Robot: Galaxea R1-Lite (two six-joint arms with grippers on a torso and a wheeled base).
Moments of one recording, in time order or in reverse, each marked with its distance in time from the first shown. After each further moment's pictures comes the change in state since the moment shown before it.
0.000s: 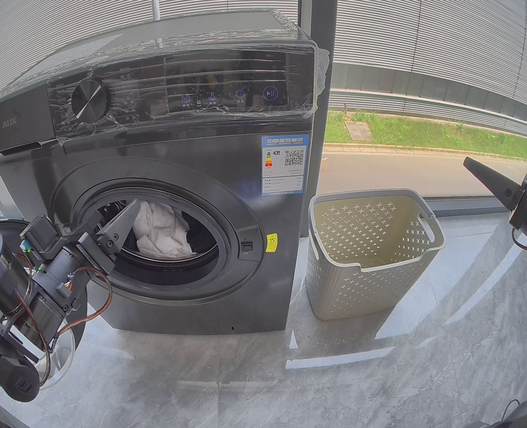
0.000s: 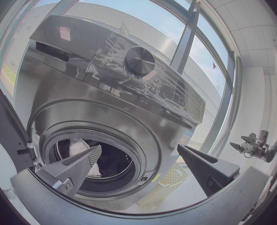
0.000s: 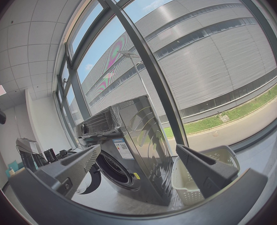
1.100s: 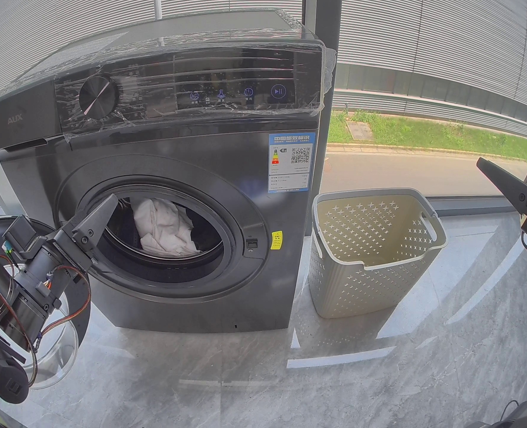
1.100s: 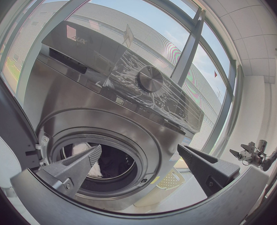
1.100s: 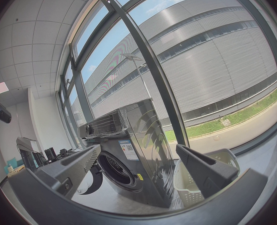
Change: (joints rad) left arm 0.079 -0.071 0.035 0.002 -0.068 -0.070; right arm -0.005 -0.069 0.029 0.000 -0.001 -0.008
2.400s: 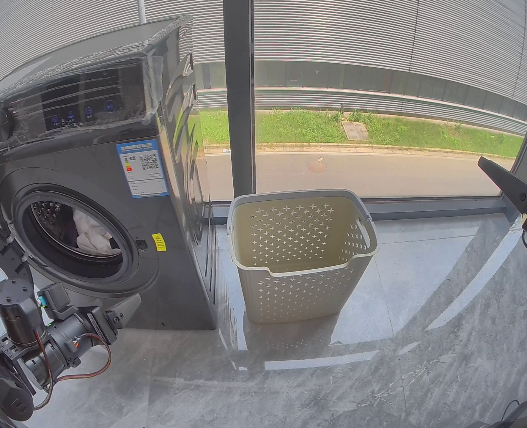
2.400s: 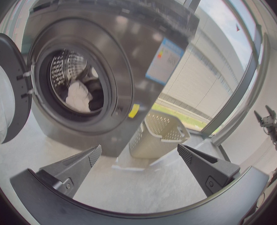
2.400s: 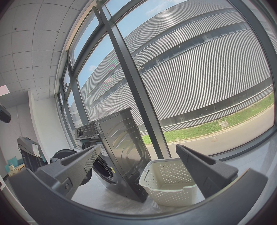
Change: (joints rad) left arm -0.011 0.054 0.157 0.295 0.043 0.035; right arm -0.004 -0.002 0.000 0.000 -0.001 -0.002
